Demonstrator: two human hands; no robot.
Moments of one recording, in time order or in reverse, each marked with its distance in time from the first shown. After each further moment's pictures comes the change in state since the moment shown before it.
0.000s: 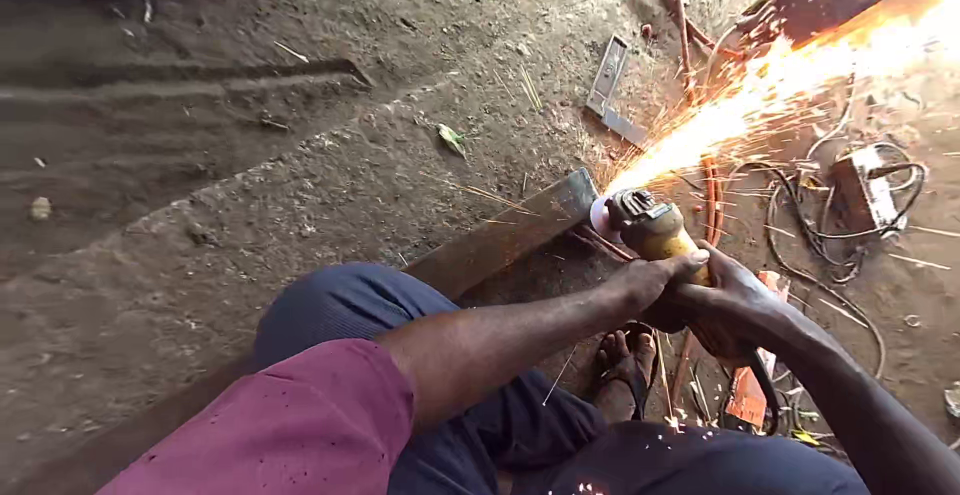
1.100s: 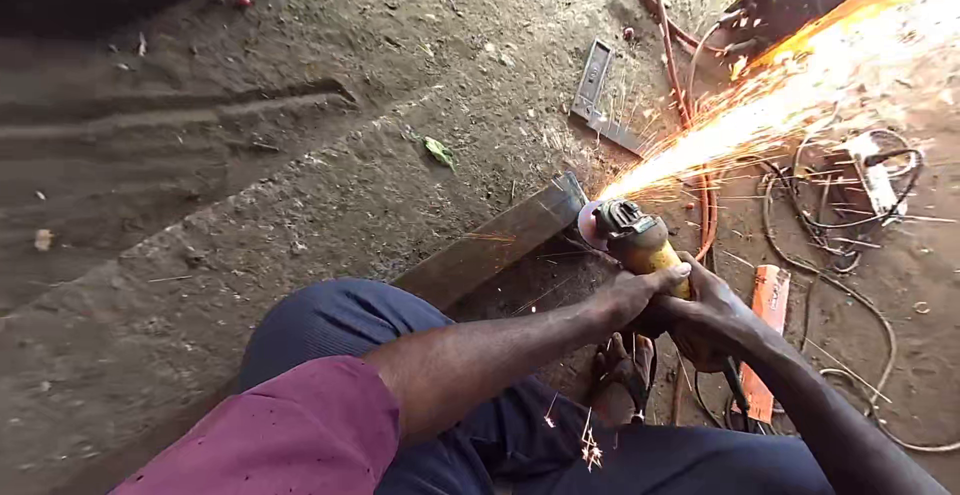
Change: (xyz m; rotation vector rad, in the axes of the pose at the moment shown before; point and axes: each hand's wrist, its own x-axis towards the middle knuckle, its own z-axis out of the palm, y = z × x) left_hand 0.006 -0.019 -0.003 0.120 0.065 0.047; right_hand 0.000 0.026 0.023 0.037 0.042 -0.034
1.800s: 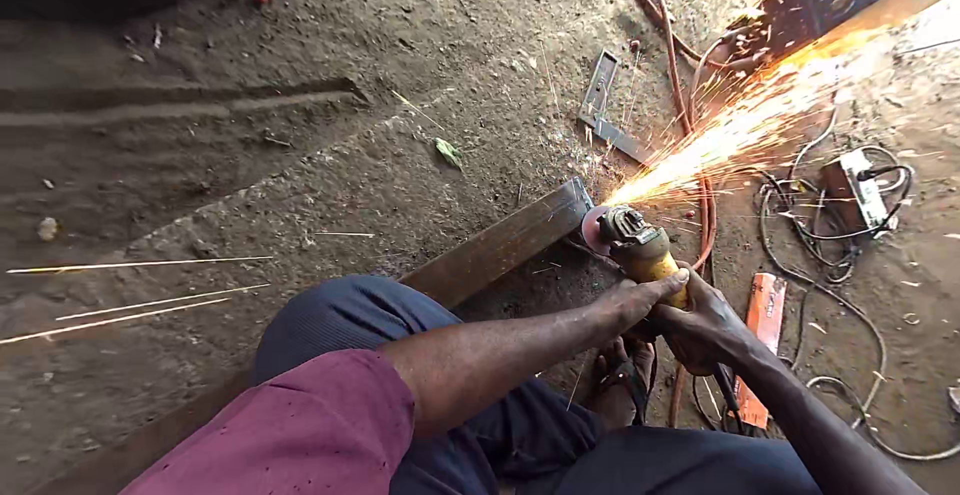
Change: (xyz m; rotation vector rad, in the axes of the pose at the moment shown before) left_hand 0.001 -0.009 0.000 -0.076 -0.032 -0.075; right_hand -0.003 0.011 0.014 -0.059 0.061 -0.034
